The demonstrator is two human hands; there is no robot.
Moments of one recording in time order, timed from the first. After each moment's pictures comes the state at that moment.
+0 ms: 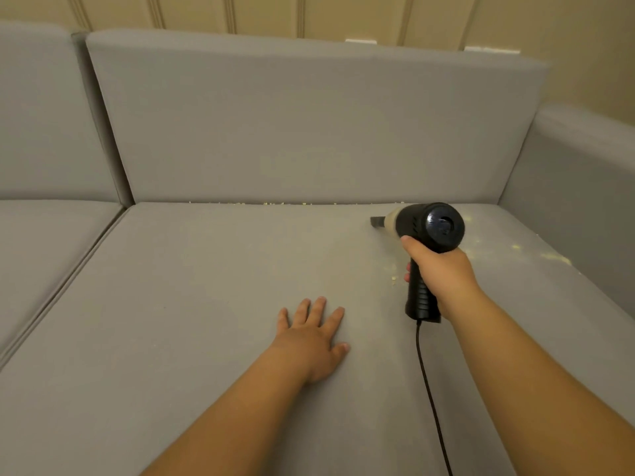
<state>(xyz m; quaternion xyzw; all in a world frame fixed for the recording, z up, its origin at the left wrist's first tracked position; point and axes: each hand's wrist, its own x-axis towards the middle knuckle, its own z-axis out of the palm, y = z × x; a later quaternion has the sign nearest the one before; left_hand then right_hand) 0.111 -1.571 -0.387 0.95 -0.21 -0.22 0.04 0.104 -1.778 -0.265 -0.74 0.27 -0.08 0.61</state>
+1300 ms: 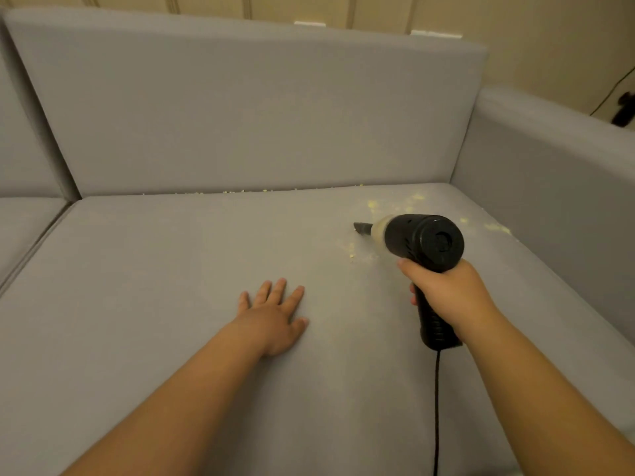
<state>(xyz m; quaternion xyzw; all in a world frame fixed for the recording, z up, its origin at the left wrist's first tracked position) 0.110 -1.577 -0.384 0.95 -0.20 -0.23 0.02 0.009 -1.827 -0.270 -0.80 0.27 -0.09 0.52</state>
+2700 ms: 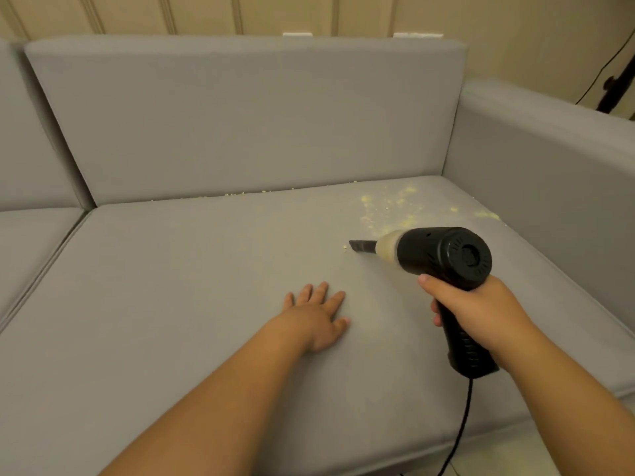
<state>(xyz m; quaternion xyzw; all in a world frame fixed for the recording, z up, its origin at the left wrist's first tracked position) 0.064 -1.638 -0.372 0.93 -0.25 -0.25 0.03 -0.076 -1.844 -0.253 -0.81 0.26 -0.06 0.52</state>
